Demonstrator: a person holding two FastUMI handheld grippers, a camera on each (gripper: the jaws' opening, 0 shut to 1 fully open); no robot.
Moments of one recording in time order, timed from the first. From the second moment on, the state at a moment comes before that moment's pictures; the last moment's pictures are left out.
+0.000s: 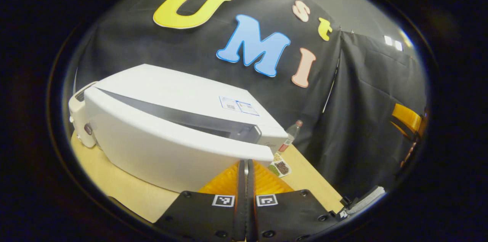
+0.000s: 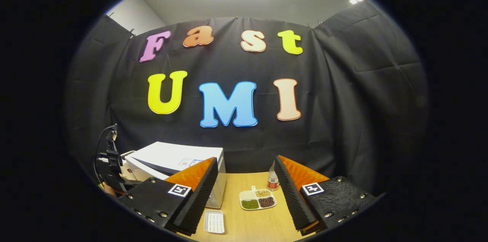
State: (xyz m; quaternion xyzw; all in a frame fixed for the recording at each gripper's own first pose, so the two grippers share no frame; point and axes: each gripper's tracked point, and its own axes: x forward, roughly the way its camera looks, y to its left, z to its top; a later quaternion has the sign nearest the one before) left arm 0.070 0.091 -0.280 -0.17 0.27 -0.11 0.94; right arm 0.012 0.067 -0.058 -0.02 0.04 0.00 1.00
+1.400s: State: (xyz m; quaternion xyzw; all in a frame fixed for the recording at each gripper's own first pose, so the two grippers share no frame) left arm 0.113 0.093 -0.294 -0.15 0.30 -0.04 0.94; right arm 0.021 0.061 -0.062 -0.01 0.05 0.00 1.00
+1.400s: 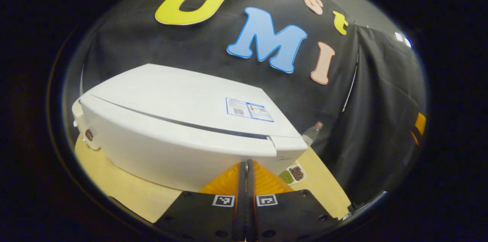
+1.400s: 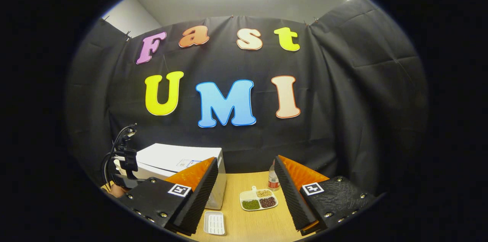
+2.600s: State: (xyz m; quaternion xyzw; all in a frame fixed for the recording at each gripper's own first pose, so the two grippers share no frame) left arm 0.022 0.127 0.004 -0.01 0.03 0.01 1.00; right arm 0.035 0.080 0.017 -0.01 -0.01 0.03 1.00
